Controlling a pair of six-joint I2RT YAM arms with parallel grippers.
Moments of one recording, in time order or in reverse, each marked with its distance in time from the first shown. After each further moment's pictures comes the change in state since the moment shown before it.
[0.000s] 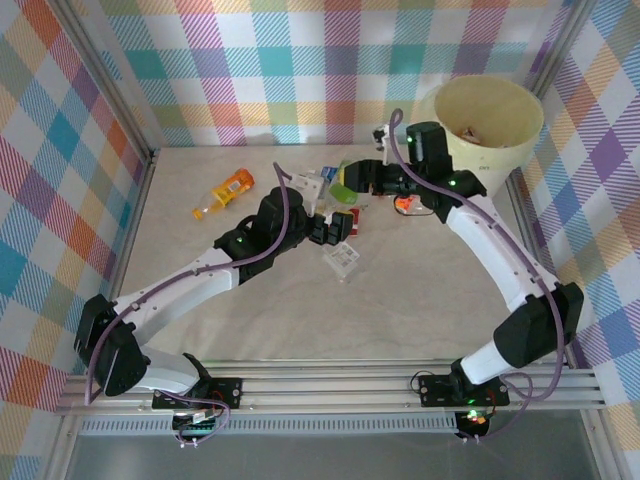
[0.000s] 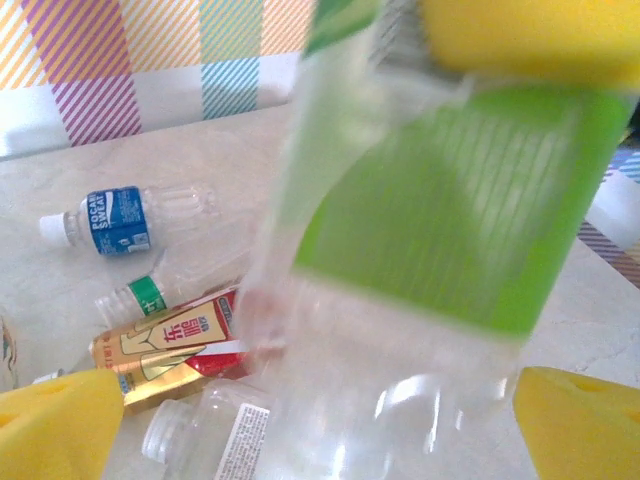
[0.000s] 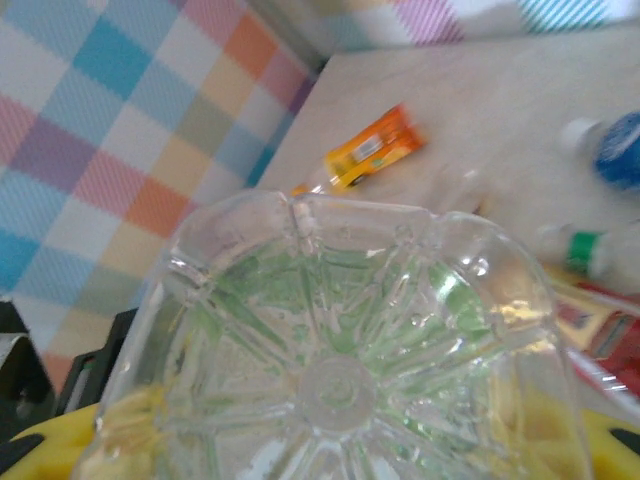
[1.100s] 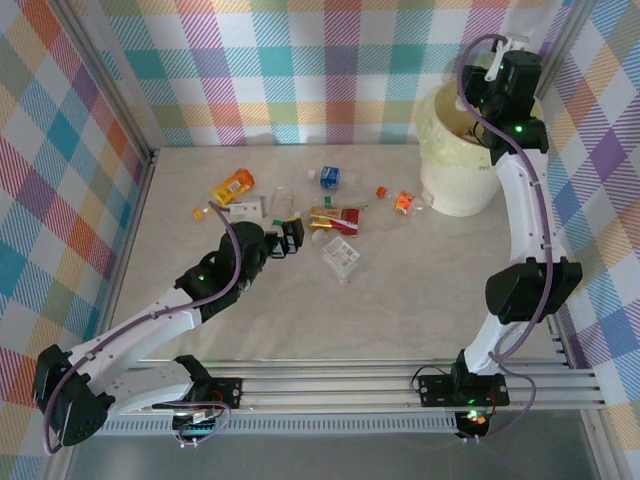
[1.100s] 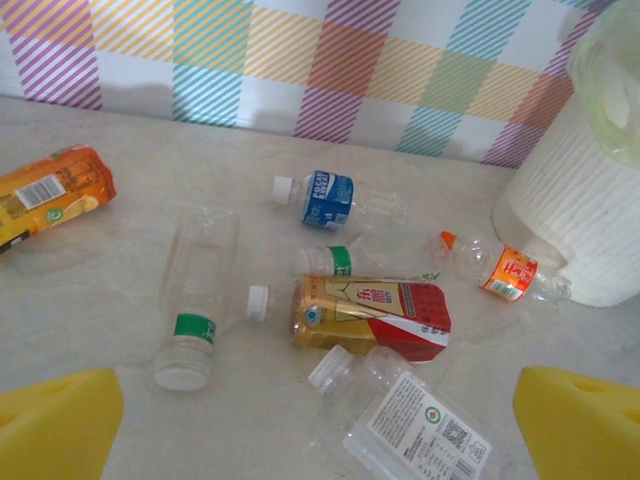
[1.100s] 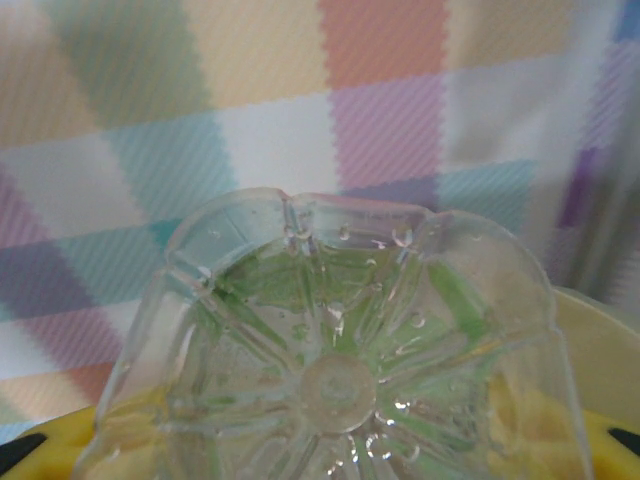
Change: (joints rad) left arm 0.037 -0.341 -0.326 -0.007 -0.356 -0.224; right arm -0.402 0.279 0.527 0.064 0.670 -0.293
